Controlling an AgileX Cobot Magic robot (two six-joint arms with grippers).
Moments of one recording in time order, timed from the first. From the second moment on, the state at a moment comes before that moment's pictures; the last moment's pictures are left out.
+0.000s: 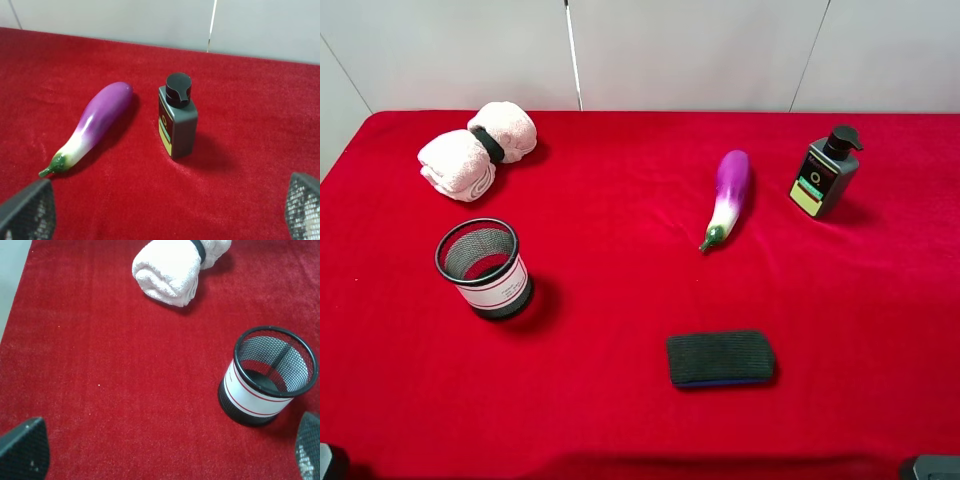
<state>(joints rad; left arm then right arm) -0.07 0.00 -0.49 -0.01 1.06 -0.07 0.49 0.33 -0.52 -0.34 0.80 0.38</state>
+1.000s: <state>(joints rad) -0.07 0.00 -0.49 -0.01 1.06 -0.07 0.49 0.62 -0.52 -0.16 0.62 0.04</state>
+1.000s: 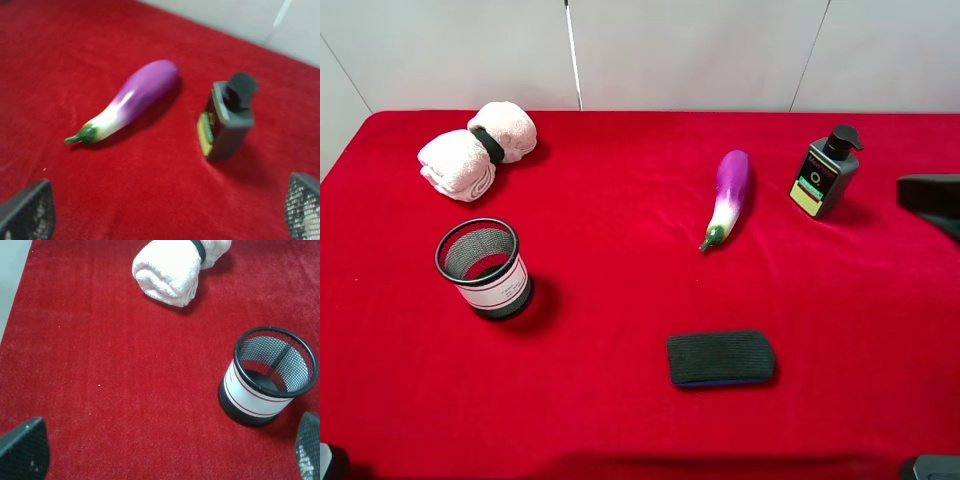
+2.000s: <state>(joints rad) -0.07 0.00 -0.49 -0.01 1.06 -0.07 0.65 0.93 -0.52 -0.06 0.53 -0.37</state>
